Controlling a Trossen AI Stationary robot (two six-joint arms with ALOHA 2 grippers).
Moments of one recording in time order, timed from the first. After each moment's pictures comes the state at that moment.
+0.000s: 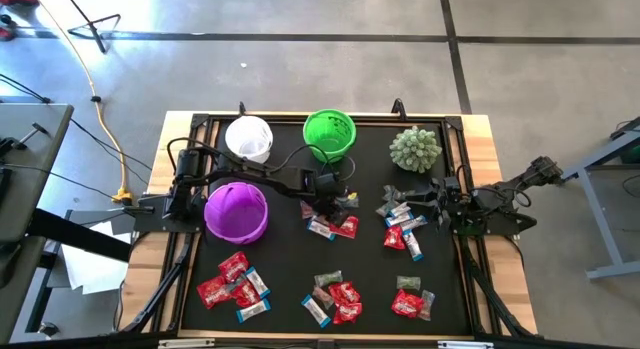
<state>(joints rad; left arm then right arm) 0.05 2.04 1.35 -0.35 0.18 -0.84 0.48 0.01 0.02 0.05 0.59 0.54</state>
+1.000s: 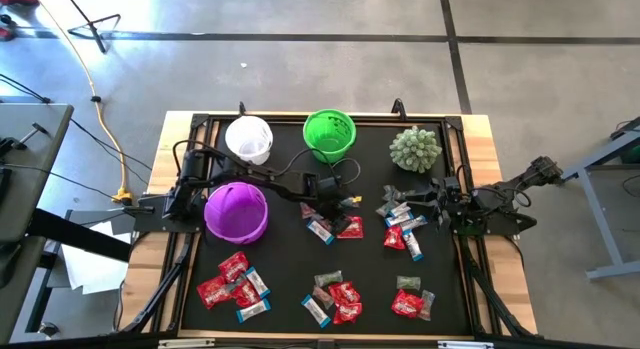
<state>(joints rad) 0.03 2.08 1.36 -0.23 0.24 -0.72 0.48 0.01 0.02 0.05 0.59 0.54</state>
